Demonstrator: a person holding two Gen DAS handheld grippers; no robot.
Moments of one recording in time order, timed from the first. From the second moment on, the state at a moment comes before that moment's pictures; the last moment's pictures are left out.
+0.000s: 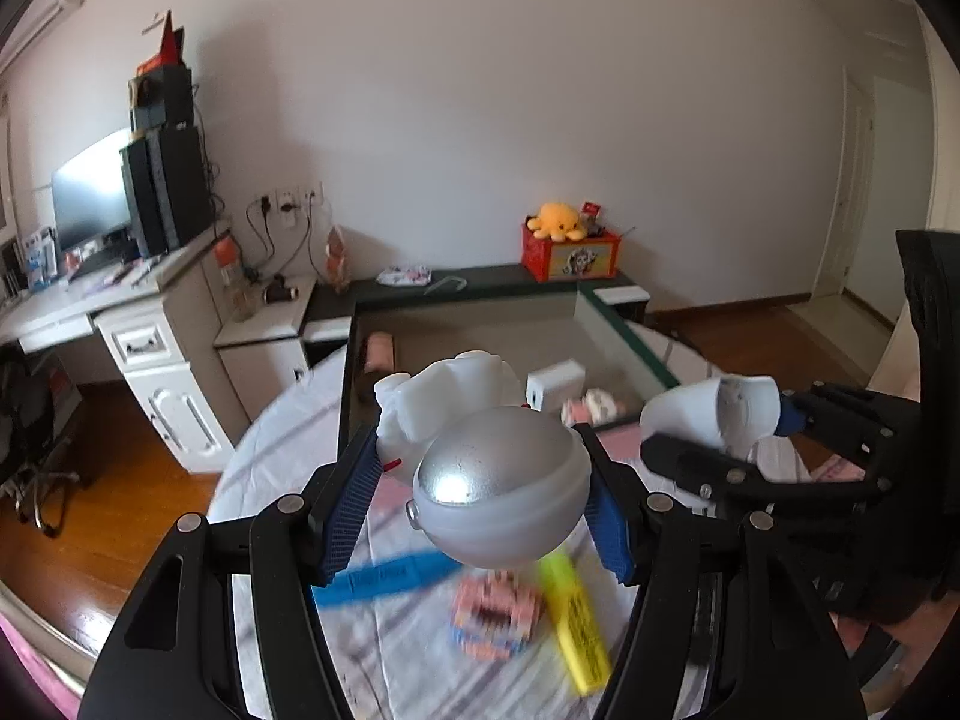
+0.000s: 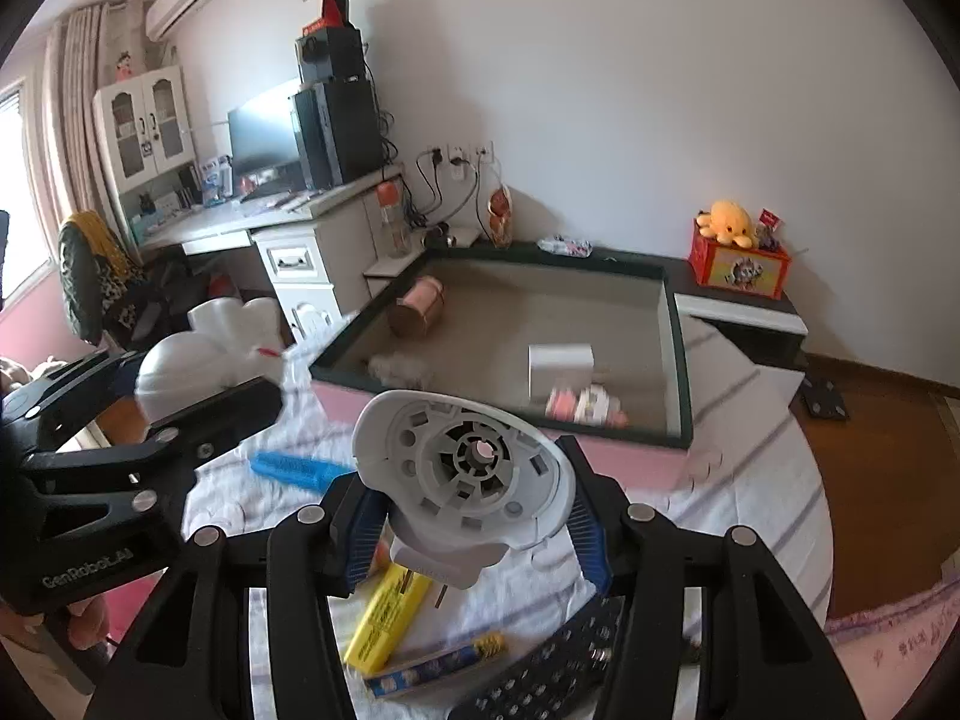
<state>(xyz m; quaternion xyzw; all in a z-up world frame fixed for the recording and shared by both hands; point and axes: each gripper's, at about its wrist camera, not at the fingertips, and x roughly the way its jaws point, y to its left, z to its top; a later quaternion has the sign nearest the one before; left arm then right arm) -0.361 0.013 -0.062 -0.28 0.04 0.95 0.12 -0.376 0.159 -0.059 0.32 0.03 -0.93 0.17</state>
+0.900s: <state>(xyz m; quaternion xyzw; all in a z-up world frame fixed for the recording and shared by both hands) -0.571 0.041 -0.103 -0.38 0.07 0.92 0.09 -0.562 0.170 -0.091 0.41 0.08 -0.90 0.13</state>
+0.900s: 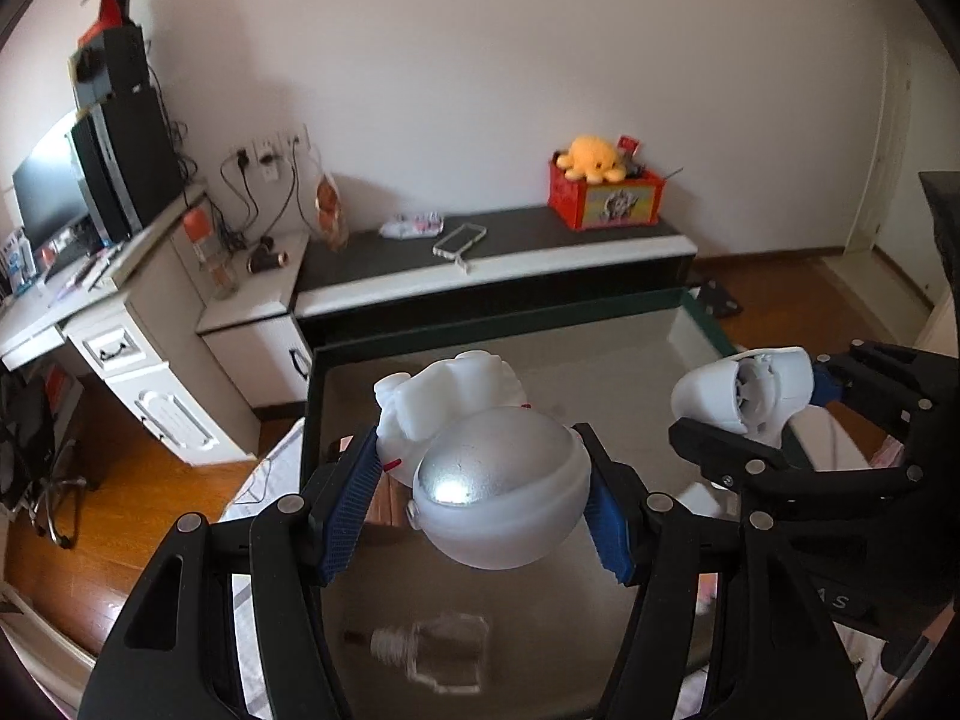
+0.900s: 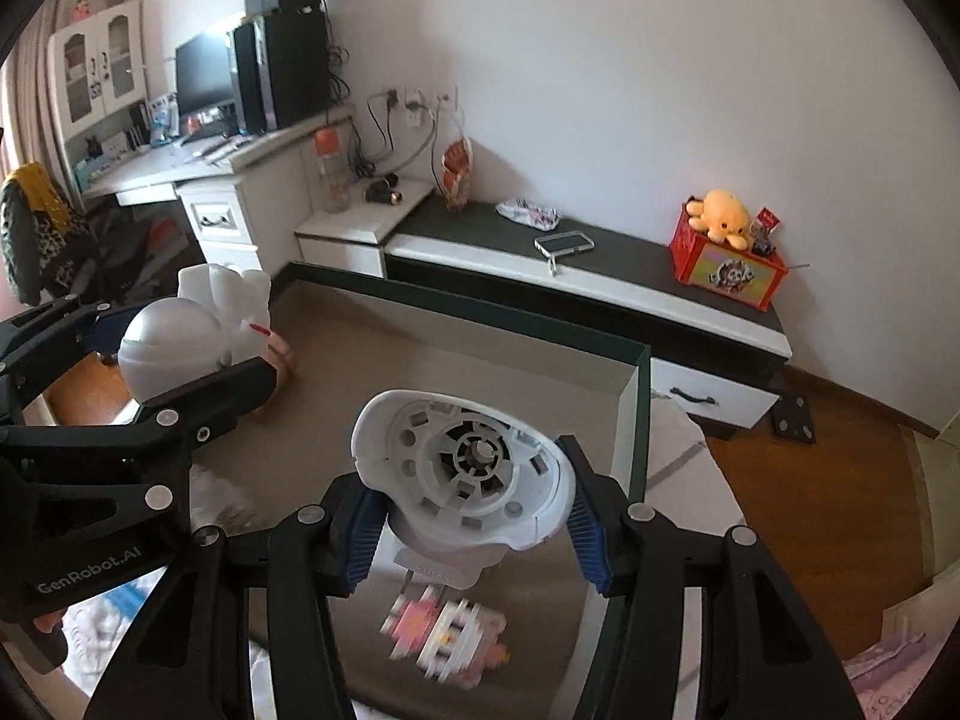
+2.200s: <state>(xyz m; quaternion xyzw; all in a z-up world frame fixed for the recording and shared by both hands) -0.436 0.011 -0.045 -0.26 0.07 0.96 0.04 -0.464 0.178 -0.026 0.30 0.07 -0.94 0.13</state>
